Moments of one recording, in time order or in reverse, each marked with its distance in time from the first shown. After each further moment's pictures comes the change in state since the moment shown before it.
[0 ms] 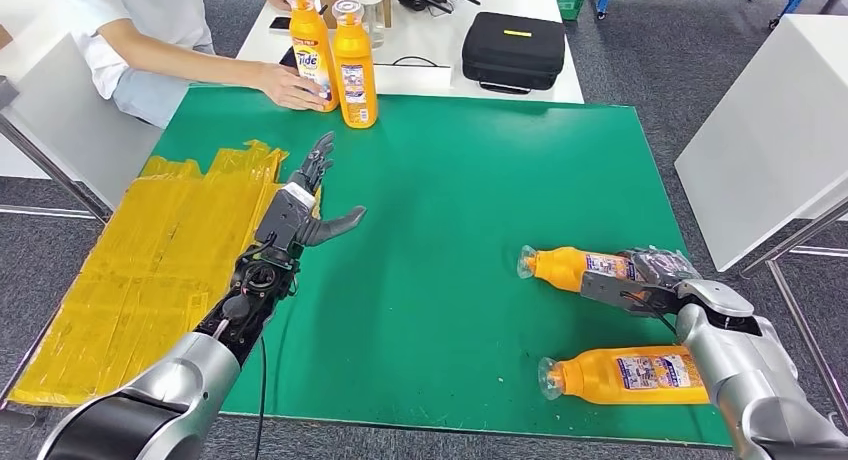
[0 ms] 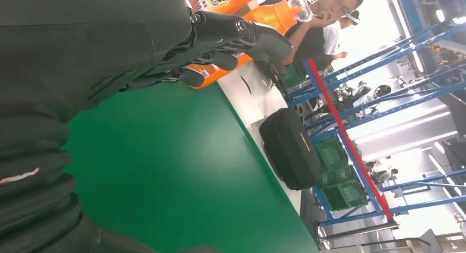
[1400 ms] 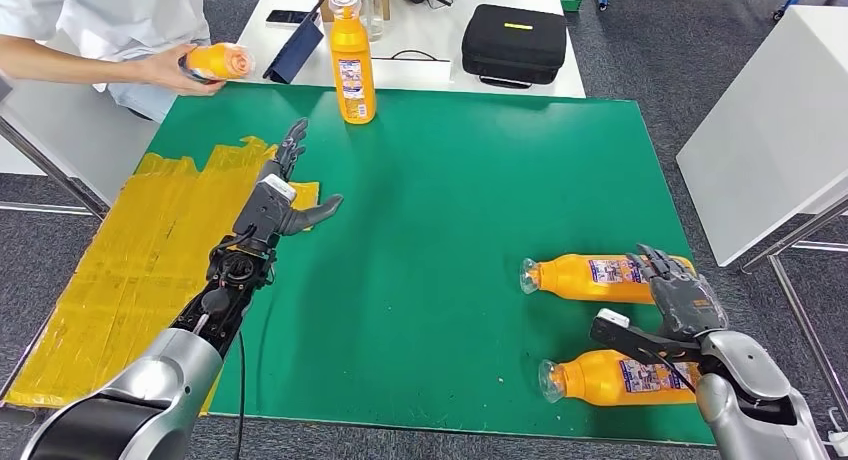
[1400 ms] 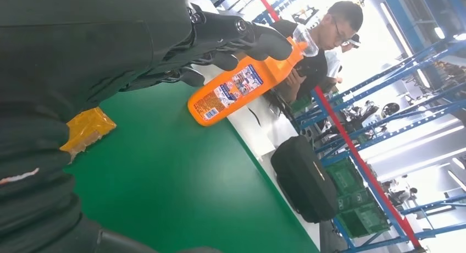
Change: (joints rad) left arm 0.004 0.050 0.052 -0.067 -0.086 0.023 0.018; right arm 0.484 -0.066 -0.135 -0.761 -0.093 -0.132 0.018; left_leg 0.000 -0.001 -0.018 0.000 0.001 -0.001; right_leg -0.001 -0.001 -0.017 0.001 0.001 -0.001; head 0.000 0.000
